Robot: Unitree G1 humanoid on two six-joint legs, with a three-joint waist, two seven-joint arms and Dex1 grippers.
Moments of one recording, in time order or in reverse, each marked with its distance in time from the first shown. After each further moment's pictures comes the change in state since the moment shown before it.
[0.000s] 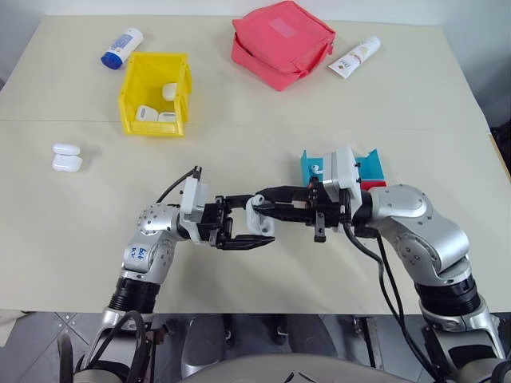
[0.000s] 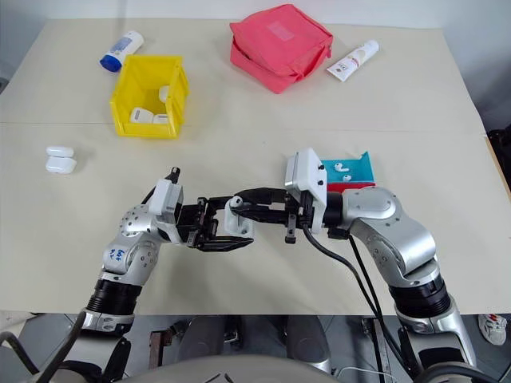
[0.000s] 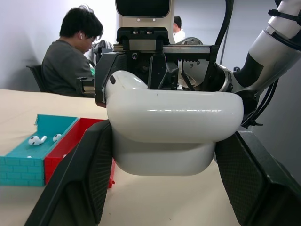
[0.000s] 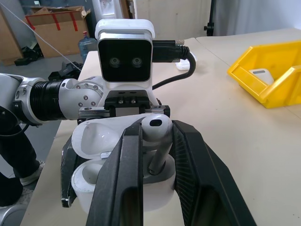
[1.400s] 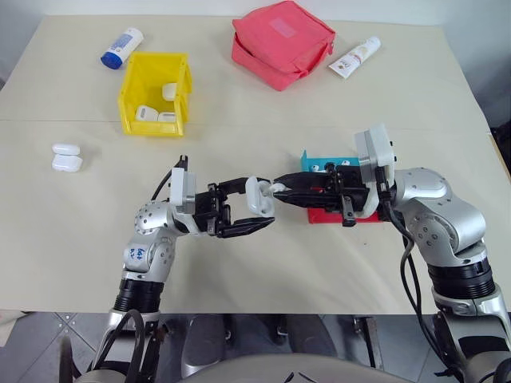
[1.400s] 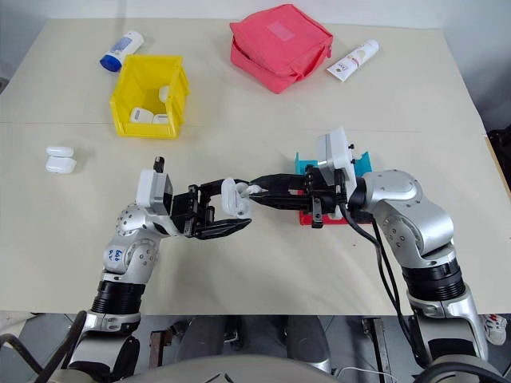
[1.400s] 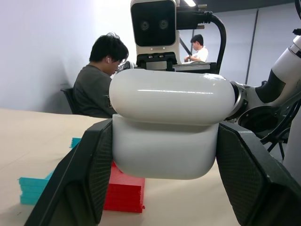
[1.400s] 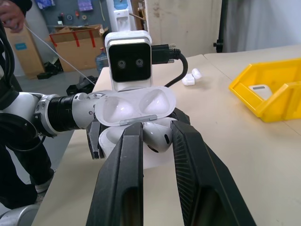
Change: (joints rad) left arm -0.001 -0.069 0.090 -0.030 -0.004 -0.035 0.062; right arm -0.090 -0.058 -0.052 0.156 0.115 -0.054 0.156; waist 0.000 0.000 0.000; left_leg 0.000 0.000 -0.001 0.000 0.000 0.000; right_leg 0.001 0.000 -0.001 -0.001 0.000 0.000
